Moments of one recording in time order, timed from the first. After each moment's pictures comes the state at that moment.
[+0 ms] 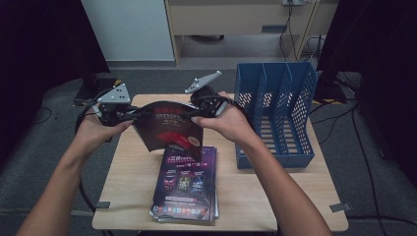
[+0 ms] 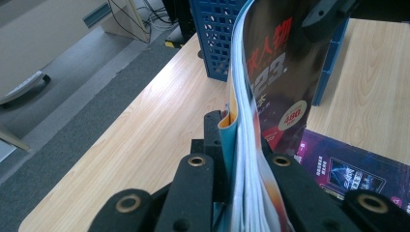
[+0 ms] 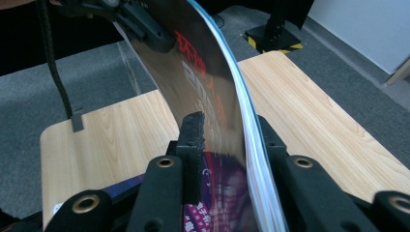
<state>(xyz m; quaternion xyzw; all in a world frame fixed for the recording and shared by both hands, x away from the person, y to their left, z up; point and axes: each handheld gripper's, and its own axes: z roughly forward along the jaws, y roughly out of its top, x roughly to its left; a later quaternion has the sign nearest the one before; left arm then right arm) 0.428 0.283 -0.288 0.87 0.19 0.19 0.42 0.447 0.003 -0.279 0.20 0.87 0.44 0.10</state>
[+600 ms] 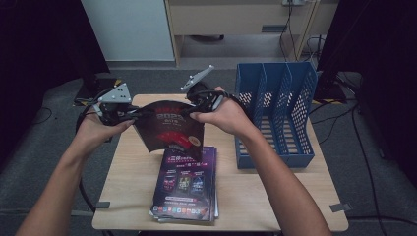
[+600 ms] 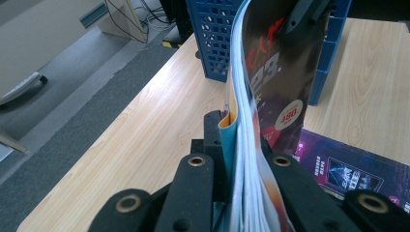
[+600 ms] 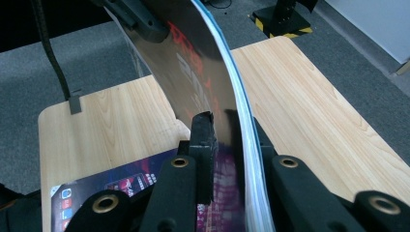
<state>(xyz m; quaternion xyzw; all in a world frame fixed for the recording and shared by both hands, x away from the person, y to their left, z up) 0.429 0.281 -0.287 0.87 0.19 0.19 0.42 0.461 0.011 -0.277 0.18 0.89 0.40 0.08</state>
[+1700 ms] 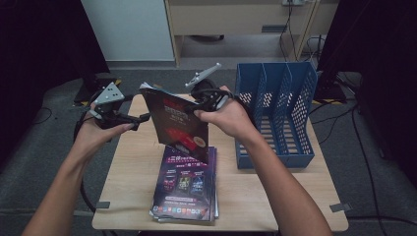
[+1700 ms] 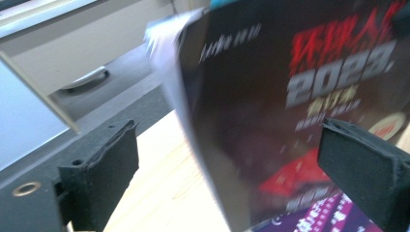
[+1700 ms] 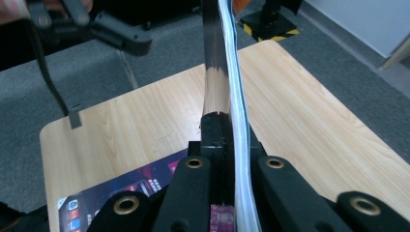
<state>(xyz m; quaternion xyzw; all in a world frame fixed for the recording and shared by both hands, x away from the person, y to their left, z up) 0.428 0.297 -0.307 0.80 0.29 0.27 0.44 0.452 -0.001 -0.265 0.22 0.88 0.41 0.09</state>
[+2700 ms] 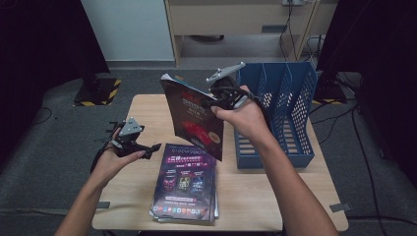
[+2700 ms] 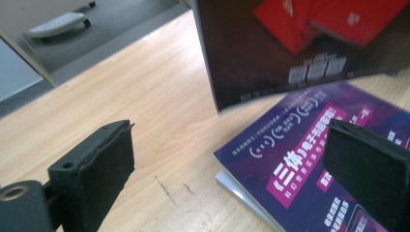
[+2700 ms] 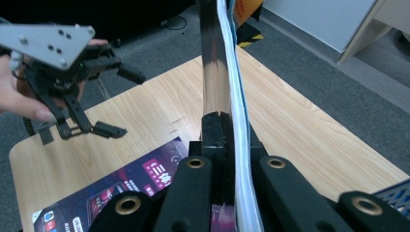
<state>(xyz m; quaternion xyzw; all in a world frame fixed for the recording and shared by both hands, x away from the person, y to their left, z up) 0.417 0.282 -0.417 0.83 0.32 0.22 0.40 0.450 -0.042 -0.261 0.28 0.85 0.43 0.13</state>
